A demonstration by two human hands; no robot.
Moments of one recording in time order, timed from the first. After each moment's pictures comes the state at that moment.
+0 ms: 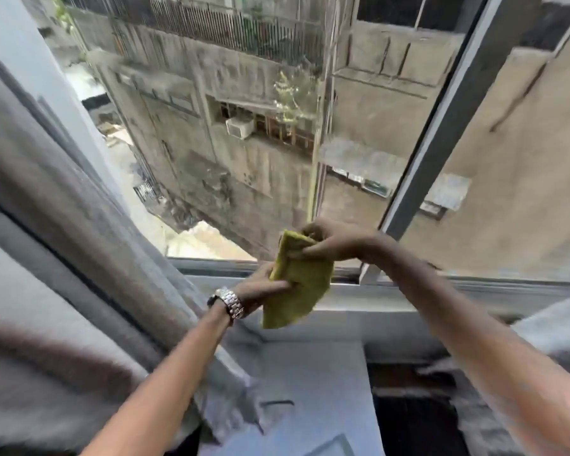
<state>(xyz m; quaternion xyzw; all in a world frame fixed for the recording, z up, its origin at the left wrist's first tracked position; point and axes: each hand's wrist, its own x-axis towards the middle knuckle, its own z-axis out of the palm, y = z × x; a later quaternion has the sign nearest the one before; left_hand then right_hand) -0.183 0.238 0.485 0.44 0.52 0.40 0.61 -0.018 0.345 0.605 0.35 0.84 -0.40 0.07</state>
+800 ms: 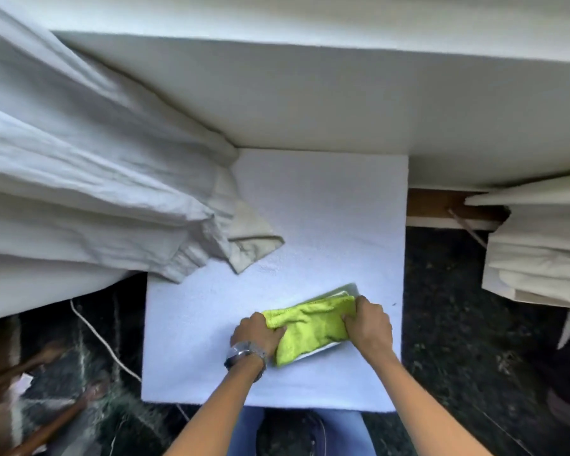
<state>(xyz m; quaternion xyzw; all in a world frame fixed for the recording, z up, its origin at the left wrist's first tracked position) -0.026 0.000 -0.053 0.23 0.80 -0.14 0.53 0.169 0.111 -0.047 0.65 0.60 -0.35 0.30</state>
